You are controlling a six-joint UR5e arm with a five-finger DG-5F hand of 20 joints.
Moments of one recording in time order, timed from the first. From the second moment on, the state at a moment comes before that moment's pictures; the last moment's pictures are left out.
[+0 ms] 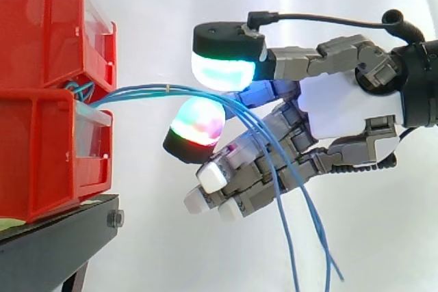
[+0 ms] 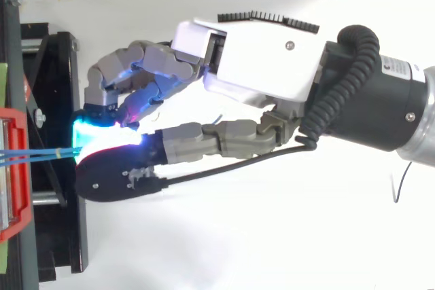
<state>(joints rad) 0.17 -2.29 -1.01 -3.09 -1.13 -0.26</state>
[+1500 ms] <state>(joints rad) 0.19 -2.31 -1.10 -2.88 -1.09 -0.16</state>
